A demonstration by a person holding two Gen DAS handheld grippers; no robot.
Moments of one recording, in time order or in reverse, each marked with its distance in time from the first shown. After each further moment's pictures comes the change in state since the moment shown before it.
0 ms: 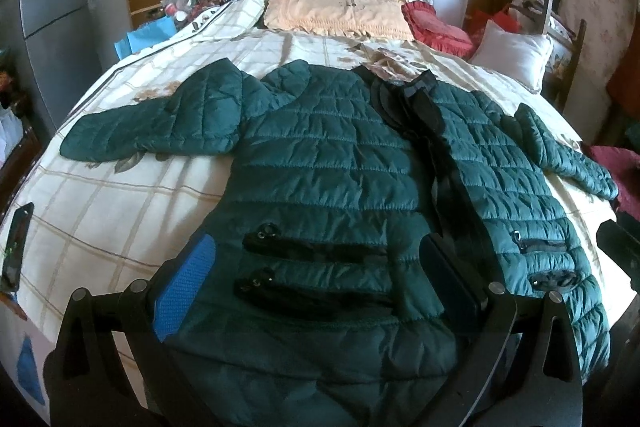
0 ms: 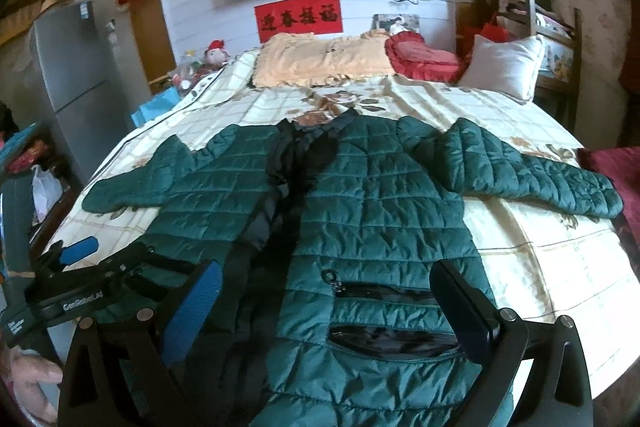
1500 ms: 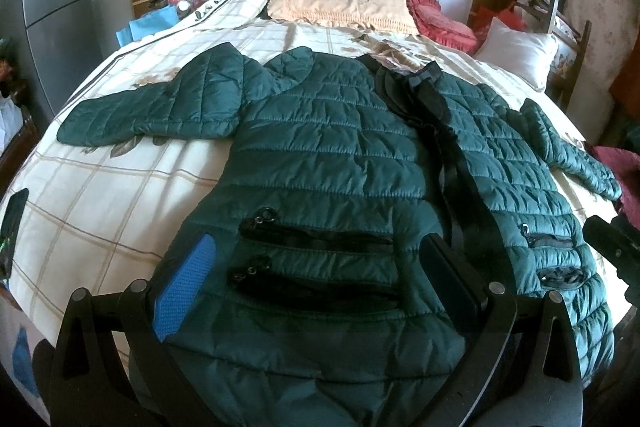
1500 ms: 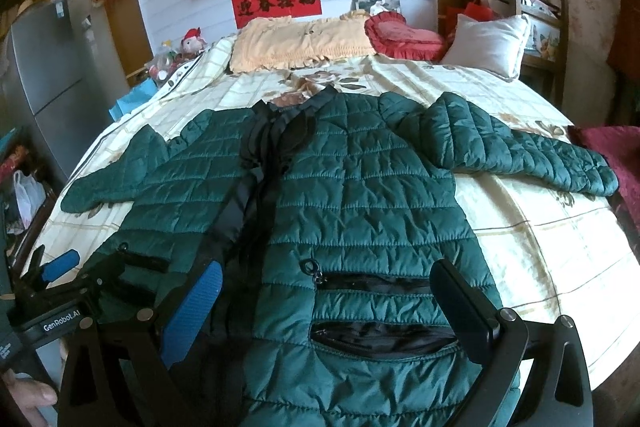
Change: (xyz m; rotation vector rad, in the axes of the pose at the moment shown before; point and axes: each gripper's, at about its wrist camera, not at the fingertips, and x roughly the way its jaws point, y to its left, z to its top) left arm 0.011 0.000 -0.011 -0.028 0.012 0.004; right arm 0.026 -0.008 -0.005 0.028 0.046 -0.050
